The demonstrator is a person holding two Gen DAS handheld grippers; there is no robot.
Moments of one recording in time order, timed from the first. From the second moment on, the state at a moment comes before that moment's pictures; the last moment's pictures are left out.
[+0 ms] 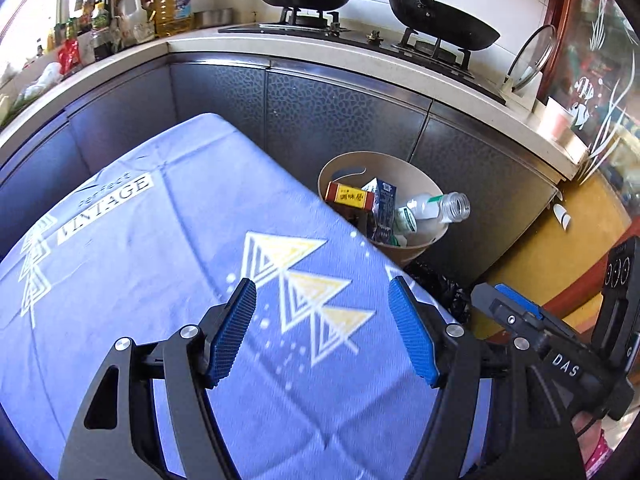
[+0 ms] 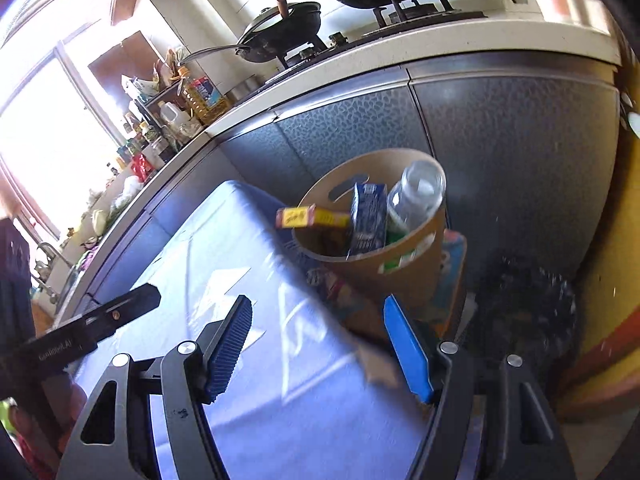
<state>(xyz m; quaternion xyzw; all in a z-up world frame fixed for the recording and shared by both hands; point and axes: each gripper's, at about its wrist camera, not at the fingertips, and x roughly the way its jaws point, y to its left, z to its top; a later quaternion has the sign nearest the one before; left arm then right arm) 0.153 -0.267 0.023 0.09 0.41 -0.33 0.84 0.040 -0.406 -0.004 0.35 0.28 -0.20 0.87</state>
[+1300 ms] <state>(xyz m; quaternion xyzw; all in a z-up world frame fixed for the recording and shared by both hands) 0.079 -0.179 0.058 0.10 0.35 -0.29 0.88 0.004 -0.335 0.050 0.35 0.25 -0.20 0.88</state>
